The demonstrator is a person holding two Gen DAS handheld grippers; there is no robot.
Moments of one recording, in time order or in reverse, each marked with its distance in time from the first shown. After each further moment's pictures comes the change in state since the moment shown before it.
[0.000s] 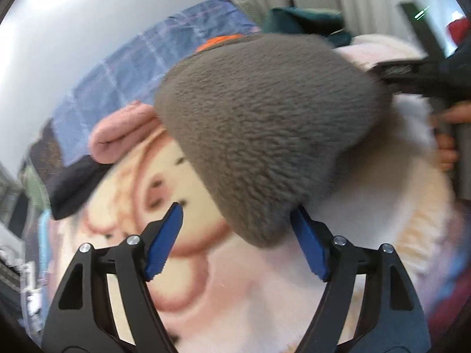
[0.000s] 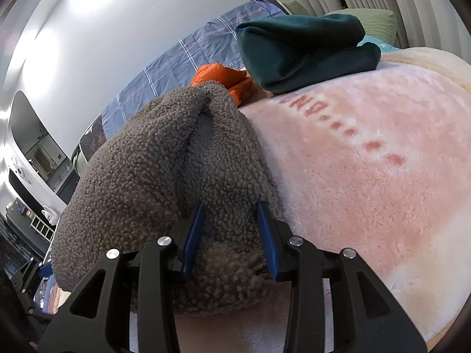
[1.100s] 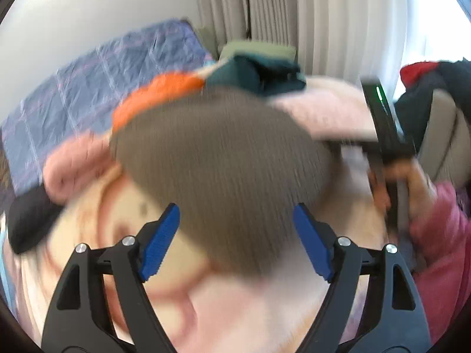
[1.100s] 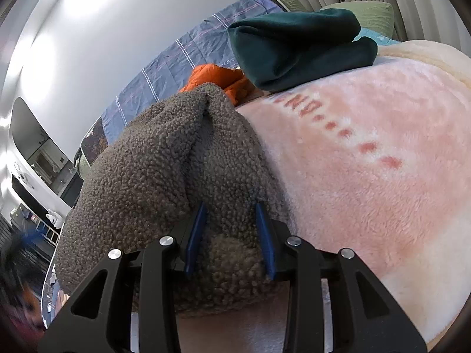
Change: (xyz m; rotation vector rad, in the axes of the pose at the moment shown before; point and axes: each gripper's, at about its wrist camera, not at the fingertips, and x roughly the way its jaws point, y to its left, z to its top) left arm -0.024 0.034 0.041 -0.019 -0.072 -0.289; right arm -0.002 -0.010 0.006 0.031 0.018 0.013
